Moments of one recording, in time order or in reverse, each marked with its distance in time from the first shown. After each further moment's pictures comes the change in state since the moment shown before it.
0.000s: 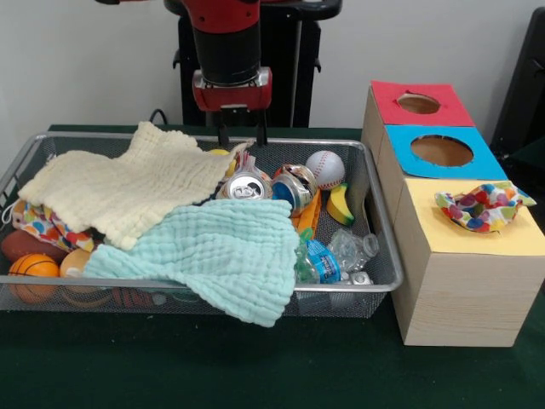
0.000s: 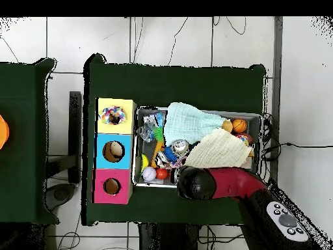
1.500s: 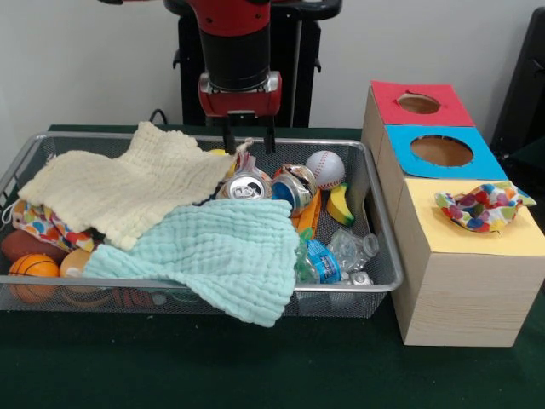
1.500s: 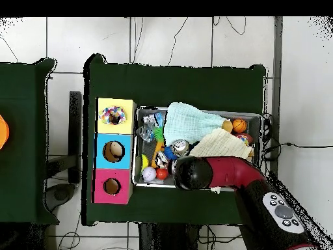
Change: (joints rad) arm 0.045 0.025 0.000 -0.083 0.045 0.068 0.000
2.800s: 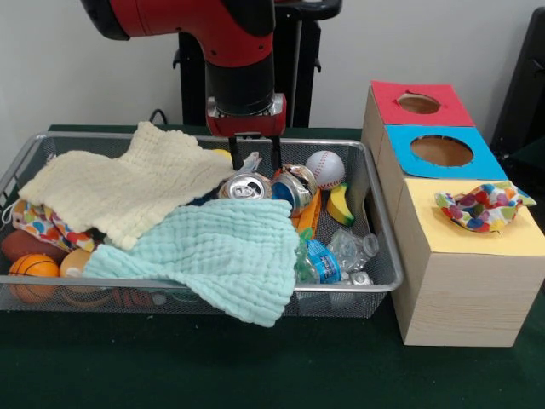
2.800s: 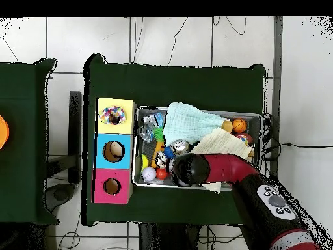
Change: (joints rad) arm 0.005 0.078 -0.003 -0.037 -0.001 0.000 0.000
